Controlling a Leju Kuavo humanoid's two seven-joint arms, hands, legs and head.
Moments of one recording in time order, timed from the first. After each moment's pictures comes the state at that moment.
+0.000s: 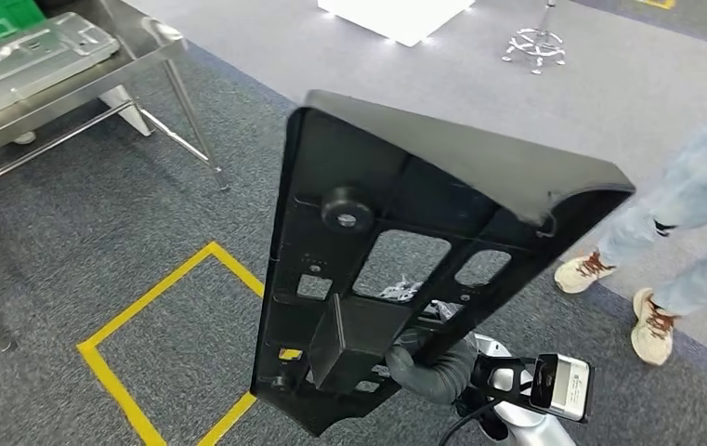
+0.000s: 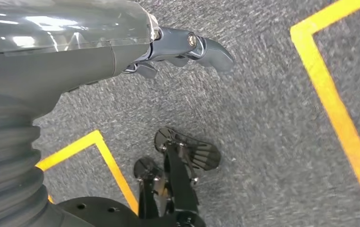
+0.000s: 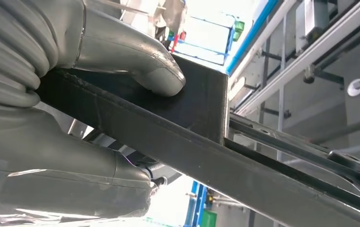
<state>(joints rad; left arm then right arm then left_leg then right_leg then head) 0.00 0.00 0.73 -0.22 -0.24 0.06 -0.29 -0.18 -0.10 0.50 -1.74 -0.10 0.42 -0.67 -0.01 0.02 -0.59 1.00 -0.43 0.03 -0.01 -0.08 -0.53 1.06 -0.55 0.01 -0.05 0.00</state>
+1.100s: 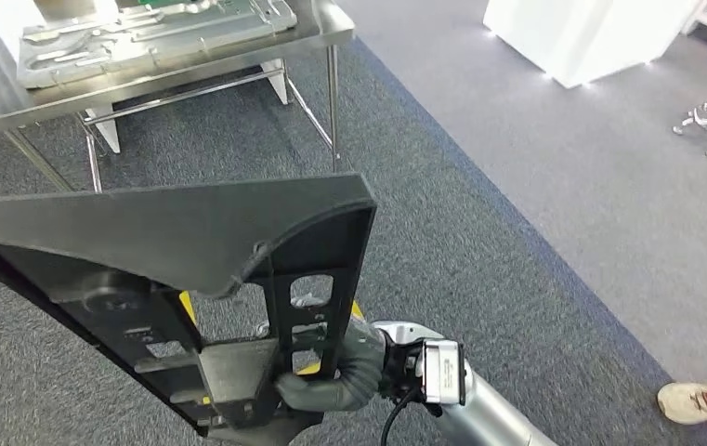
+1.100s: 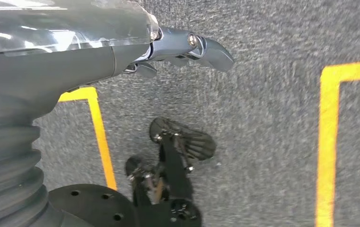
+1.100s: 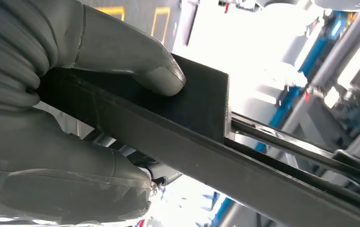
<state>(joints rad) -0.02 -0.02 0.75 -0.22 -0.28 0.02 -0.31 -0.39 -0.01 0.75 -1.57 -0.08 0.45 -0.58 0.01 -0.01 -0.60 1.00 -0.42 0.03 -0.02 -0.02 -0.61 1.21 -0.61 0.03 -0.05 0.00</state>
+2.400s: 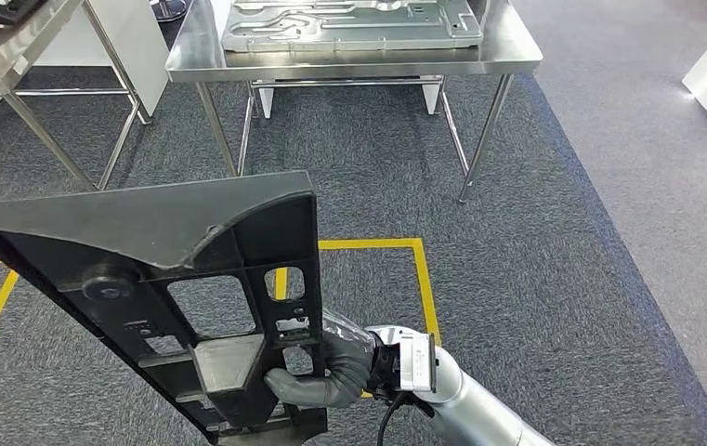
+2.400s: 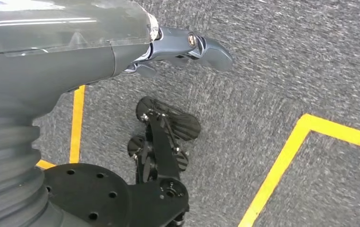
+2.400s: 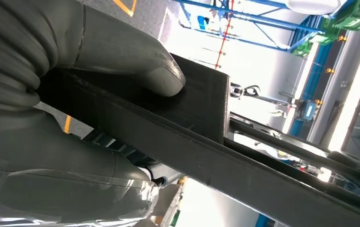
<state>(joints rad) -0.03 -0.03 0.79 -0.22 -0.30 -0.08 -0.34 -0.41 0.00 0.79 -1.50 -0.10 0.42 -0.58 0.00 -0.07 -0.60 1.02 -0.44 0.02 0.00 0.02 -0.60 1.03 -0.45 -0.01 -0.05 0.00</state>
